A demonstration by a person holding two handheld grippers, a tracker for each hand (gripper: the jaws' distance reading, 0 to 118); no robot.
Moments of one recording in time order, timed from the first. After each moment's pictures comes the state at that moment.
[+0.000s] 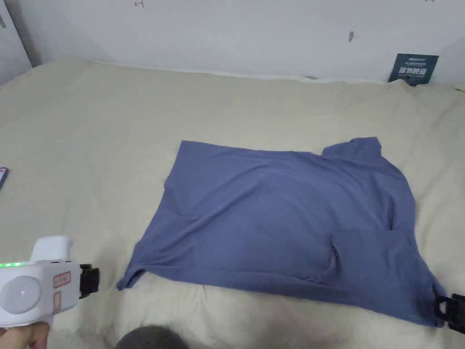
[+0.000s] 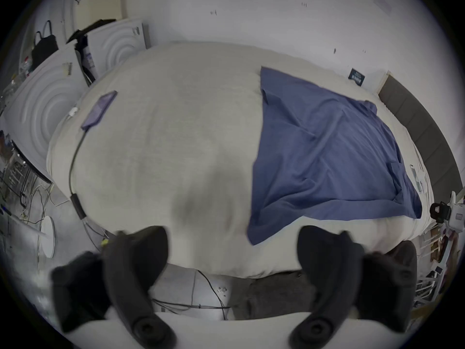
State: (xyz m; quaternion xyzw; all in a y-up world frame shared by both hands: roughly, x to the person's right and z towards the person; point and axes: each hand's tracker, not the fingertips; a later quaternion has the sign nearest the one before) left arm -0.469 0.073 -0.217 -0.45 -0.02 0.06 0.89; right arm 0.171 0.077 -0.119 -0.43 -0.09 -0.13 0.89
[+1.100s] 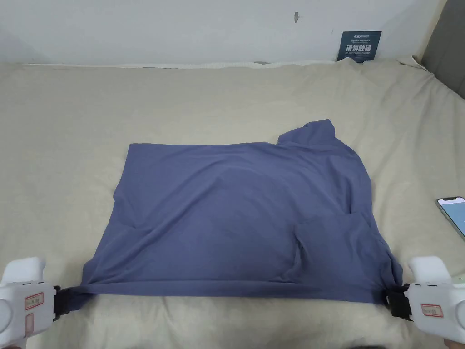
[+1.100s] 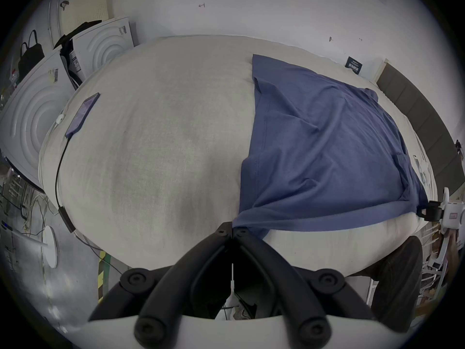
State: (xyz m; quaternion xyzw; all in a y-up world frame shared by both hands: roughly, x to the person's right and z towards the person) left arm -0.434 0.048 -0.274 -0.49 -0.04 0.05 0.87; right arm 0.156 0.023 -0.153 -0.48 -0.06 -0.05 0.87
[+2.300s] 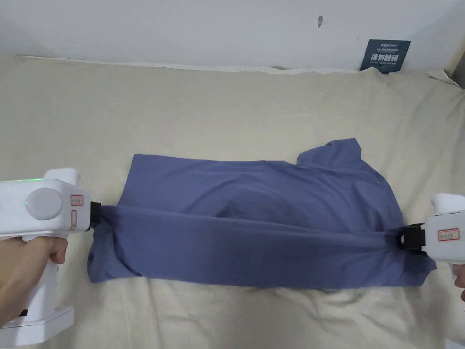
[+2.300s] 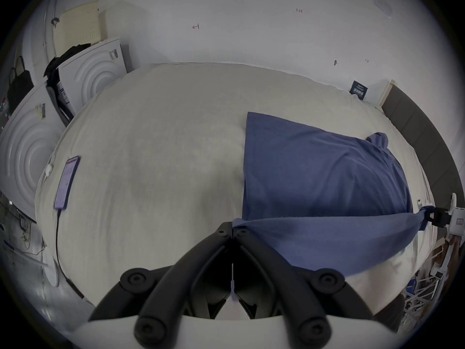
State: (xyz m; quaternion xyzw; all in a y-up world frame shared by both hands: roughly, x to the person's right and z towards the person) left arm -0.383 0.087 -0.479 -0.46 -0.02 0.02 0.89; right arm 0.184 0.087 -0.344 -0.46 -0.10 -0.09 0.88
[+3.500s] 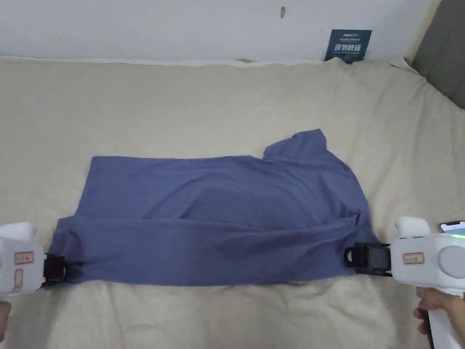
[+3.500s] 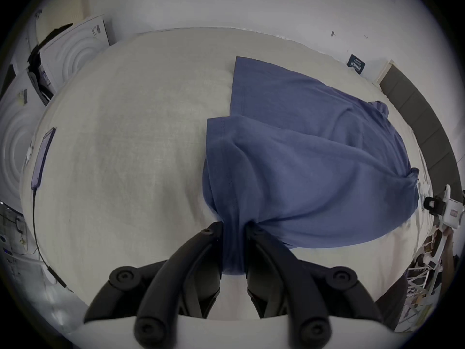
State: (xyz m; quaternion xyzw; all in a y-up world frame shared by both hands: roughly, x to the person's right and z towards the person) left arm -0.390 0.047 -0.436 -0.51 -0.08 -0.02 0.86; right arm 0.201 0.029 -0.306 -0.49 -0.06 -0.14 0.86
